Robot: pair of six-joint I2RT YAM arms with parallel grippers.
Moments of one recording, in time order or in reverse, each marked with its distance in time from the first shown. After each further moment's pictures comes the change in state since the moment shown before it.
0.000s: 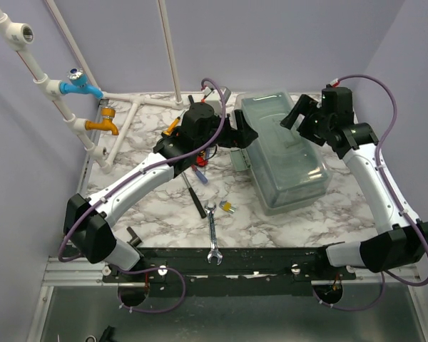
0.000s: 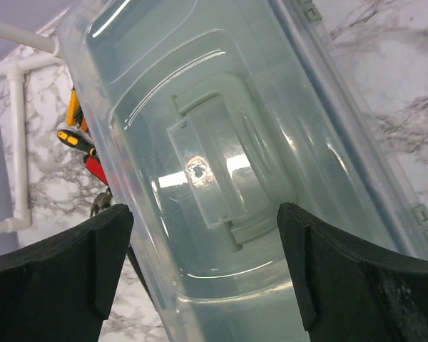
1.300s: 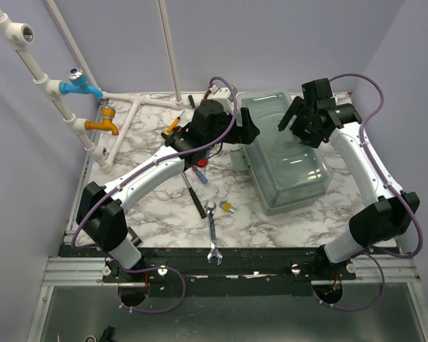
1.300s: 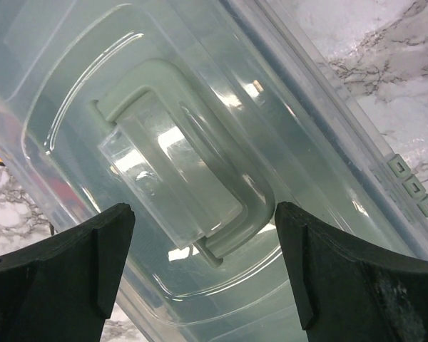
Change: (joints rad) left arm 0.000 0.124 0.061 -0.001 -0.089 0.061; right arm 0.043 0.213 0.203 -0.277 0.164 0.148
